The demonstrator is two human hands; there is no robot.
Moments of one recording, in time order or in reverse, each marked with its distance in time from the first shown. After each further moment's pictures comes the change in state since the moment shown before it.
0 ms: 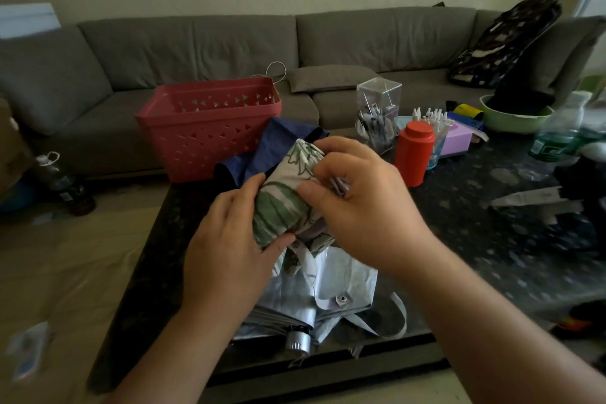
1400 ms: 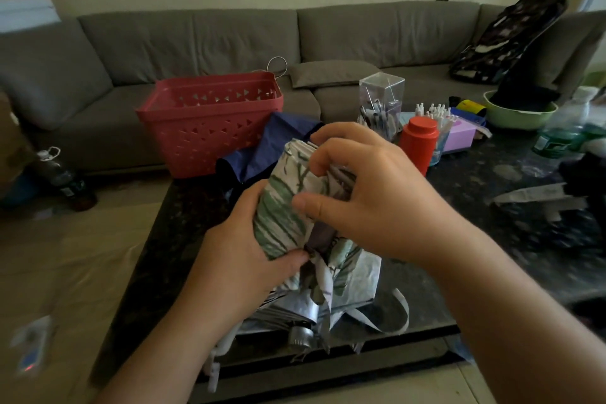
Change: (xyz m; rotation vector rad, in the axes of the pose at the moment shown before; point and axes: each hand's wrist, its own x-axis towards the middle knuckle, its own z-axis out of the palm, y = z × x) left_hand -0.006 0.000 -0.012 -0.424 -0.247 -0.026; right_hand 0.007 -0.007 -0.022 -0.121 -0.149 -0.122
